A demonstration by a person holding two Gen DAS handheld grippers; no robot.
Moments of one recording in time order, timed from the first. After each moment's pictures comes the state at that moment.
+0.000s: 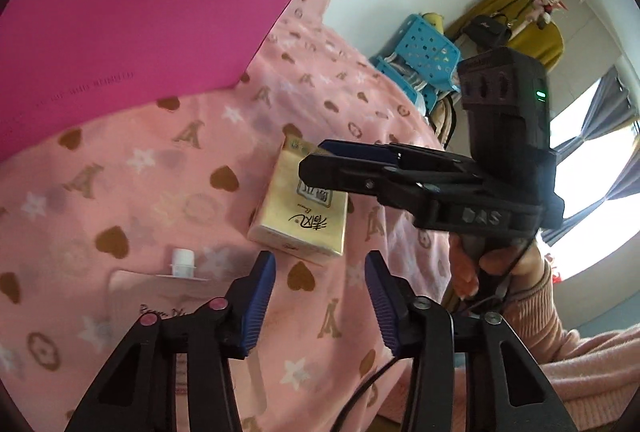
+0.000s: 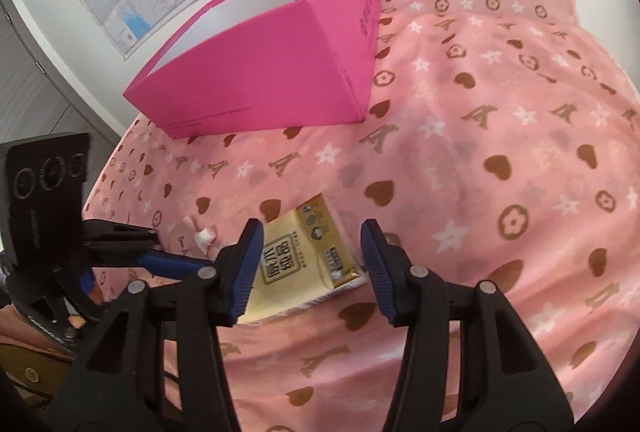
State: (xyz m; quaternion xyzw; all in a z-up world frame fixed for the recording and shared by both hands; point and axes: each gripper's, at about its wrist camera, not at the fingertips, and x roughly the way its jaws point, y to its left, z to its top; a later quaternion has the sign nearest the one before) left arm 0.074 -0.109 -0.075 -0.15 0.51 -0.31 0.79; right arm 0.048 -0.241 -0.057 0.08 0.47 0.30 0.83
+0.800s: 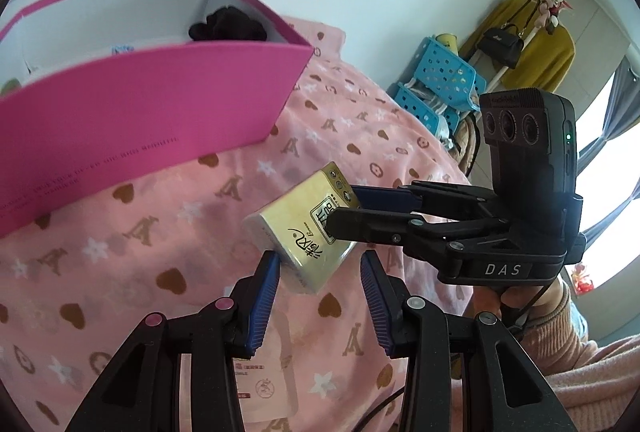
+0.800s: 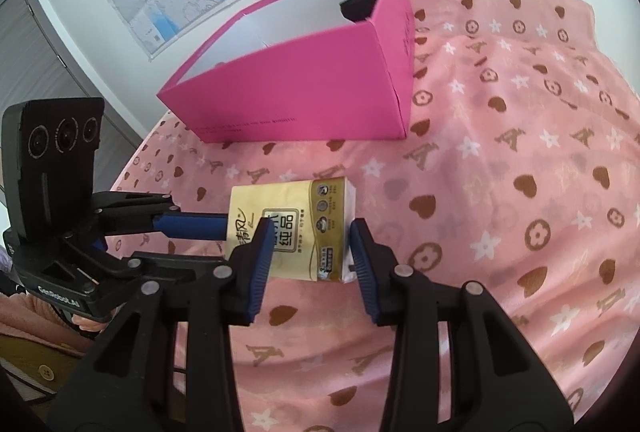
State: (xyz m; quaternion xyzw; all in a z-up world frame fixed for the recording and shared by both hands) left arm 0.067 -0.092 -0.035 -0.11 0.46 -0.26 0.84; right arm 0.037 -0.225 -0.033 0.07 0.44 0.33 0.84
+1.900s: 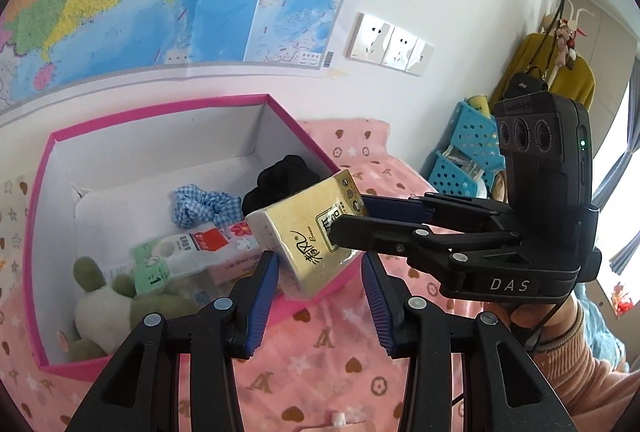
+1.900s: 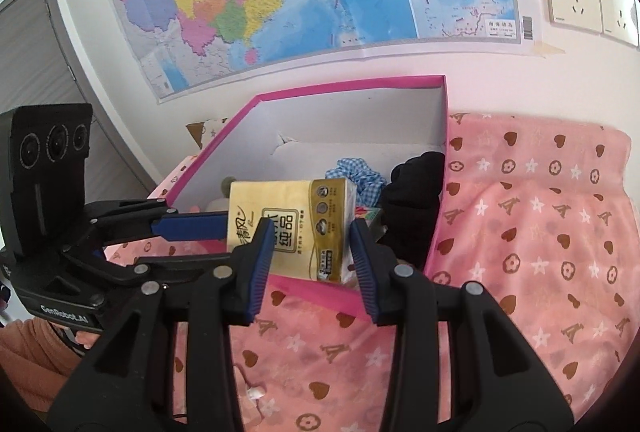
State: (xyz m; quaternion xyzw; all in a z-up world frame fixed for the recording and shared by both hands) left arm 0.144 -0.045 0.041 -0.08 0.38 -0.20 0.90; right arm 0.138 -0.182 0.038 0.05 0.36 0.34 0.87
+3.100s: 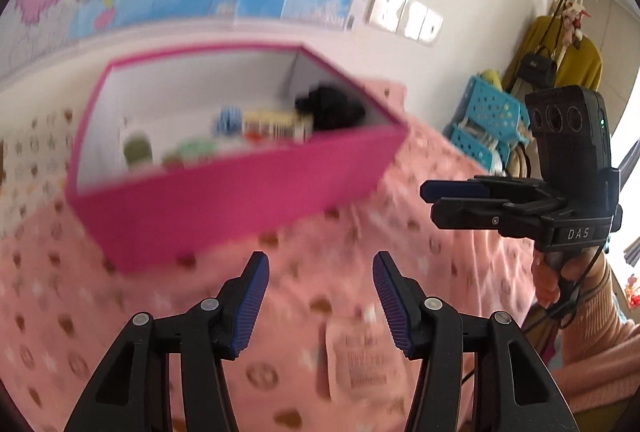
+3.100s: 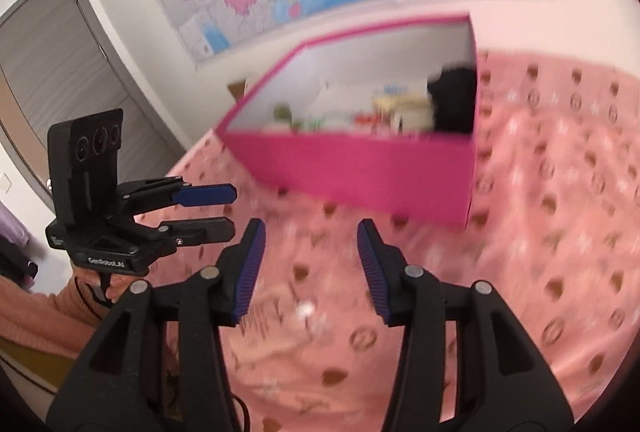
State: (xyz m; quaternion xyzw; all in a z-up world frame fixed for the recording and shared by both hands) left arm 0.051 -0.017 -0.009 -0.06 0.40 -0.17 0.90; right arm 0.052 -0.190 -0.008 0.06 0.41 0.40 0.82
